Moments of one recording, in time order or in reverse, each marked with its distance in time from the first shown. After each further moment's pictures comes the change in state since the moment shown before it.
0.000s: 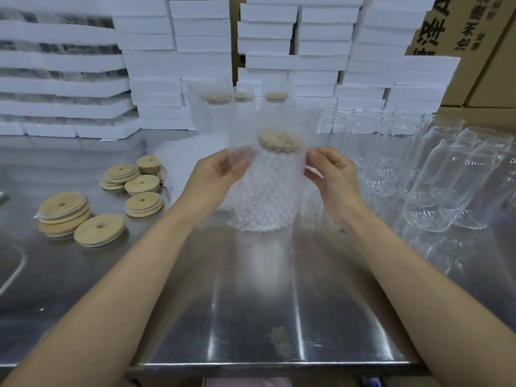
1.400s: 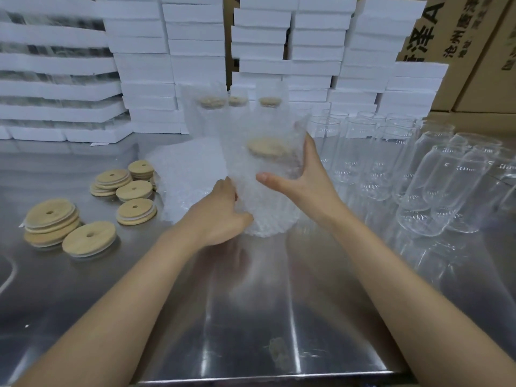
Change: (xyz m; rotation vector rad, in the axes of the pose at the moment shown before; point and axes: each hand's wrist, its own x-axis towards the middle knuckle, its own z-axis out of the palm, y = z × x) left_hand -0.017 -0.005 0.009 0.711 -0.288 -0.217; right_hand -0.020 -0.018 0.035 -0.545 -0.221 -0.090
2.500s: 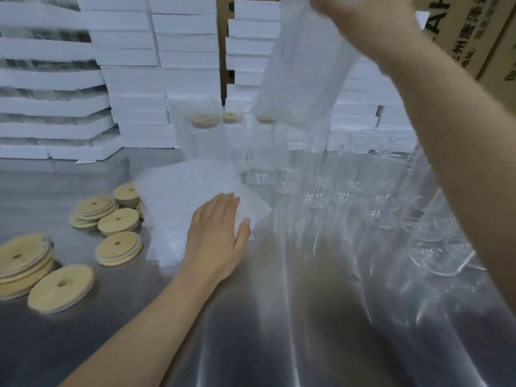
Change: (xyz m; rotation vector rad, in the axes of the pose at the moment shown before) left_hand 0.033 -0.017 0.029 0.349 0.420 0.119; right_hand 0.169 -0.127 -0.100 -0.508 0.290 -0.255
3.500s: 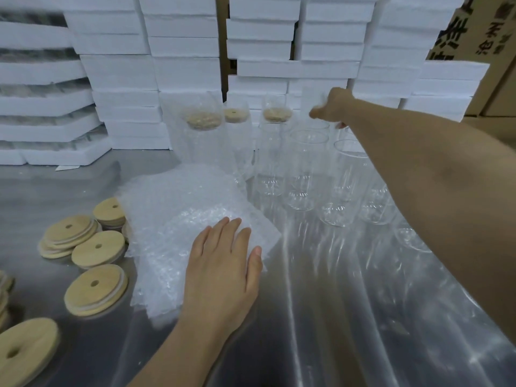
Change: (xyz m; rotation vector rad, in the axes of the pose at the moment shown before) left_hand 0.008 -0.003 0.010 0.119 -0.083 -0.021; right_hand 0.072 0.193 0.147 -0.599 -0.440 0.419
